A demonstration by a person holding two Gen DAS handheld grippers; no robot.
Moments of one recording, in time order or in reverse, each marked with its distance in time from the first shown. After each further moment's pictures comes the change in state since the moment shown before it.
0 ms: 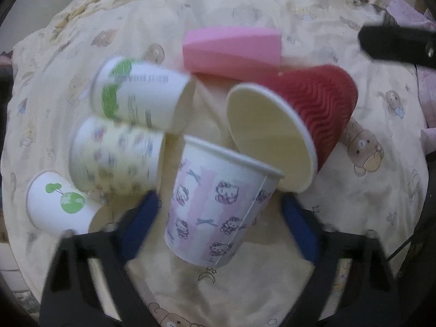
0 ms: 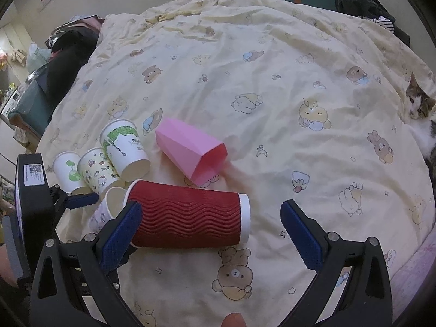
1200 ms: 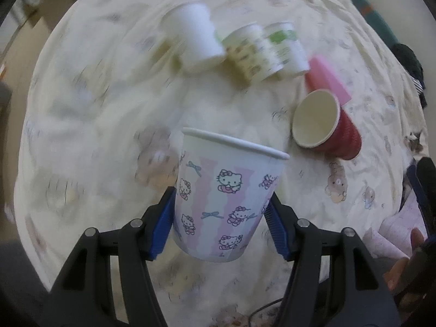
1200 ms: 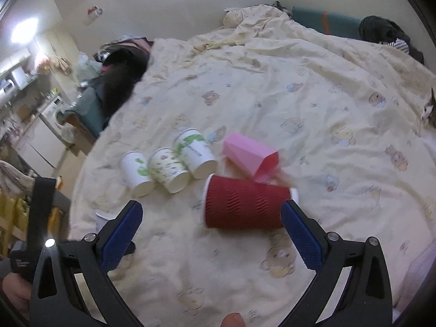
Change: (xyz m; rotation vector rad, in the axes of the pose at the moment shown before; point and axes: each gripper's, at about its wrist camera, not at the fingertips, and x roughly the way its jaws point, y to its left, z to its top) left arm -0.086 0.032 -0.139 -0.930 0.022 -0.050; right arm -0.075 0.042 -0.054 -0.089 -0.184 0.197
